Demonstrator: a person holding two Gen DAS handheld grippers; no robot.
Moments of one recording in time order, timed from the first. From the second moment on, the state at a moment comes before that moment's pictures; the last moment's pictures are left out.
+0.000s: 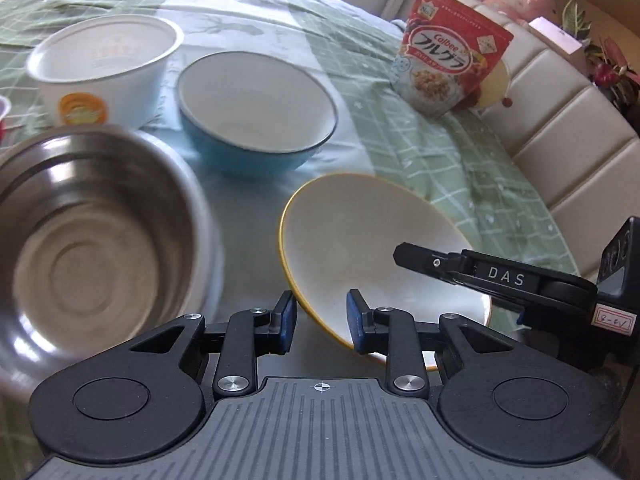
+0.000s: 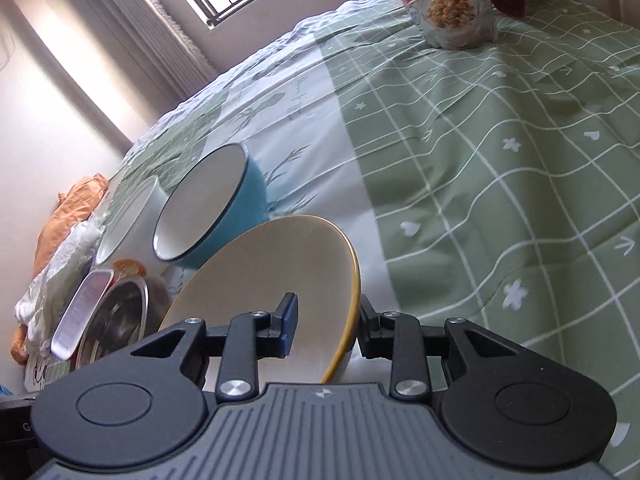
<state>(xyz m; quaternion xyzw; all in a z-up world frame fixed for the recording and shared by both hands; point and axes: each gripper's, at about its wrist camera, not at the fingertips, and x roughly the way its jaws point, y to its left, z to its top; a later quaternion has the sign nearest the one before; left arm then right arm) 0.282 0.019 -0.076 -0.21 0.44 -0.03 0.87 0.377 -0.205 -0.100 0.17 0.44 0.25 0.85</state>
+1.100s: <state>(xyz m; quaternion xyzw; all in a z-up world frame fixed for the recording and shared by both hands) 0.262 0.050 -0.076 -0.23 0.43 -0.02 0.87 0.317 -0.182 -0.107 0.08 0.45 0.25 0.85</state>
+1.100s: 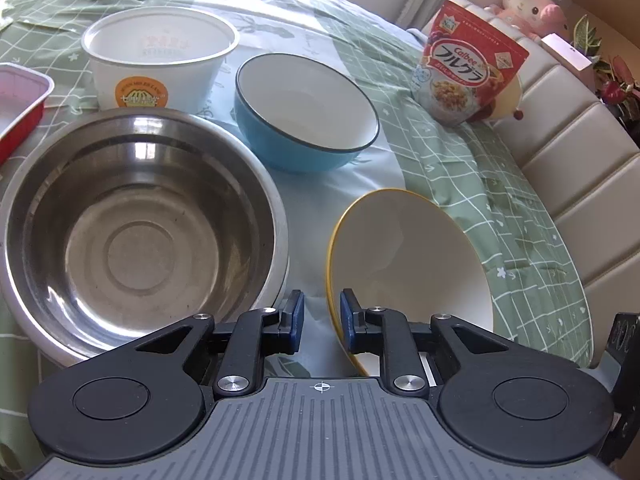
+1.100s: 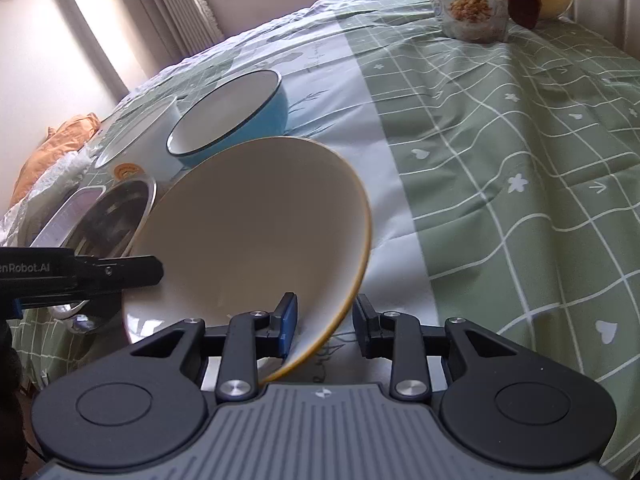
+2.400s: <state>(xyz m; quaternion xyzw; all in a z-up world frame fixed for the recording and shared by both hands) 0.421 0.148 -0.070 -0.24 0.43 0.02 0.87 0.518 -0.096 -0.074 0.11 0.53 0.28 0.80</state>
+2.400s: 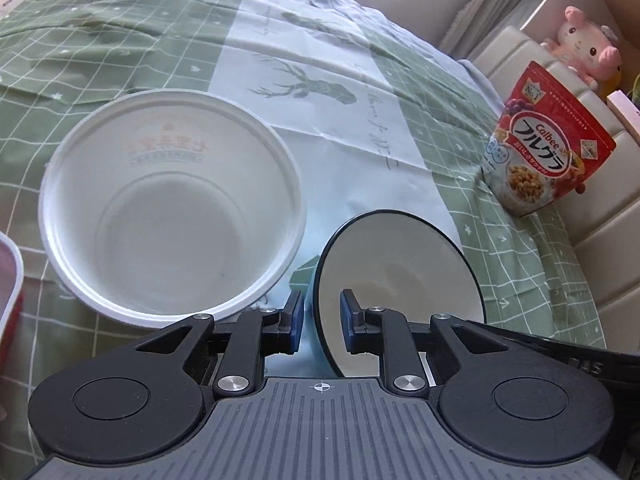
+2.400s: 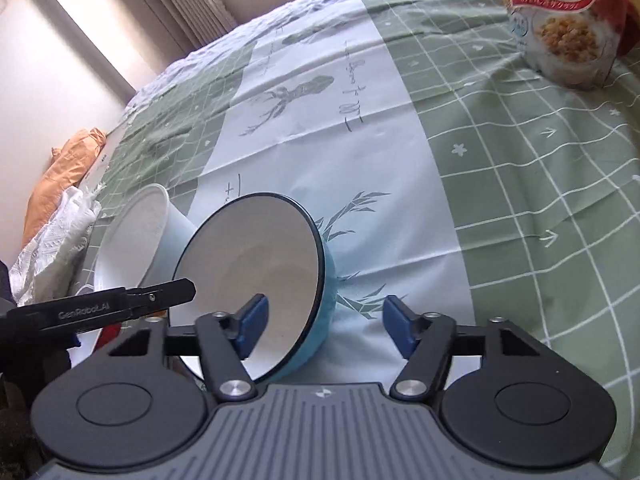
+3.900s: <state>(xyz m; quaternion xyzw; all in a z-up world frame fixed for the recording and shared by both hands) 0.383 0.043 -0.003 -0.16 0.47 -0.09 0.86 0.436 -0.164 -0.019 0.14 0.53 0.29 0.78</state>
